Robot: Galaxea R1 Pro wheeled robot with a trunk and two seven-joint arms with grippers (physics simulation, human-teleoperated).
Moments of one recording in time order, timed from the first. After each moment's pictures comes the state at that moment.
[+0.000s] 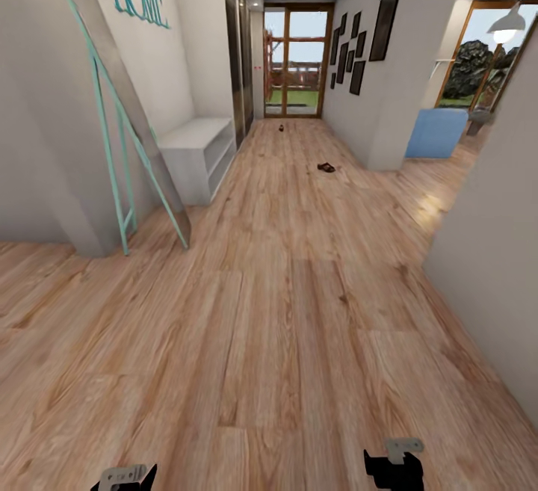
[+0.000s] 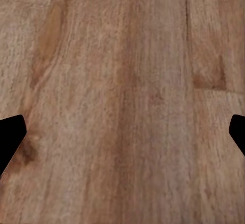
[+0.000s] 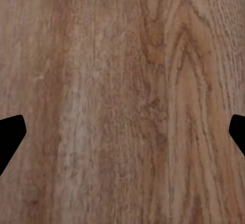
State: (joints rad) left arm -0.23 0.16 0.06 -0.35 0.19 -0.43 -0.26; right arm -0.49 -0.06 -0.13 -0.04 0.17 -0.34 -0.09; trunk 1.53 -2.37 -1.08
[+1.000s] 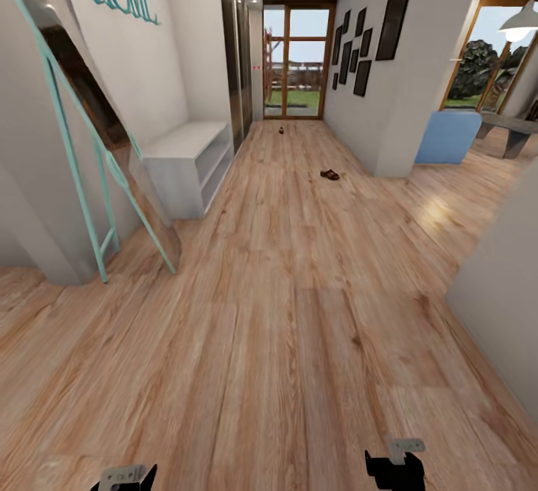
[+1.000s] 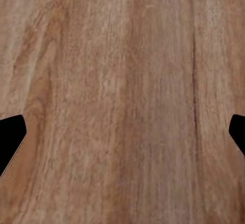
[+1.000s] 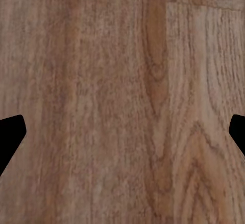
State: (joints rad) left arm -0.23 0.16 0.06 -0.35 0.18 -0.43 -0.26; right arm -0.49 -0.07 -0.12 -0.04 0.17 -0.34 -0.09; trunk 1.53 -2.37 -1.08
